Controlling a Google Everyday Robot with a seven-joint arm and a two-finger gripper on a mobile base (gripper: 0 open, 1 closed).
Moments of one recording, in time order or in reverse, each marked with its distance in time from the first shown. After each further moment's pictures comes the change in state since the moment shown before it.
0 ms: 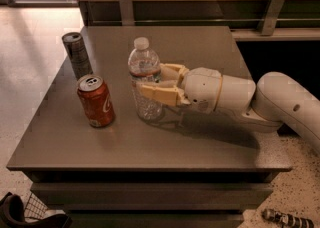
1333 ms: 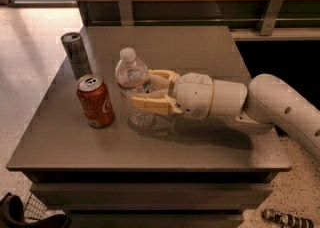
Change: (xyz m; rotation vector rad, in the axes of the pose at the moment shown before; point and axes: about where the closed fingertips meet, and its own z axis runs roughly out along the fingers) arm 0.002 0.032 0.014 -0.101 -0.014 -0.085
